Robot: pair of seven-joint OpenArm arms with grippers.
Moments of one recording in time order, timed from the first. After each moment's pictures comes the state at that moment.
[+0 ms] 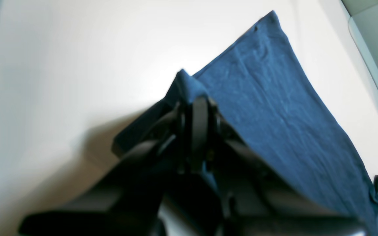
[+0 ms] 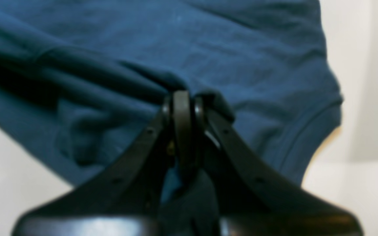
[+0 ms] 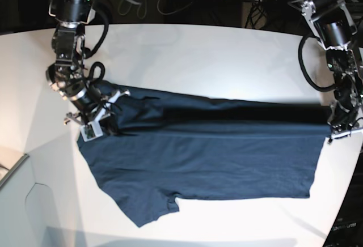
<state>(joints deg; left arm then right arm) -12.0 -15.8 -31.2 60.6 -35.1 0.1 24.0 3.4 0.7 19.8 68.8 -18.5 39.5 -1.0</state>
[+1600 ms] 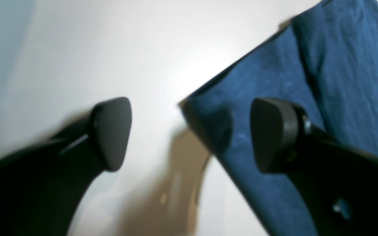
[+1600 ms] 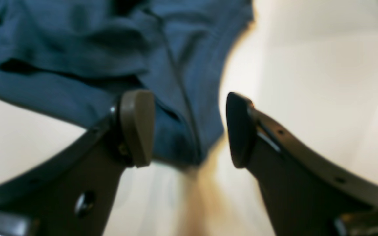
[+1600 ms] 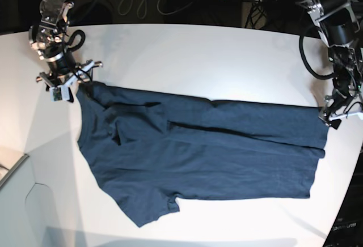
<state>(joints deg) -12.8 -18.7 -30.9 47.0 -34.9 0.3 22.6 -8.3 -1.0 33.7 74.7 -18.4 39.4 -0.4</state>
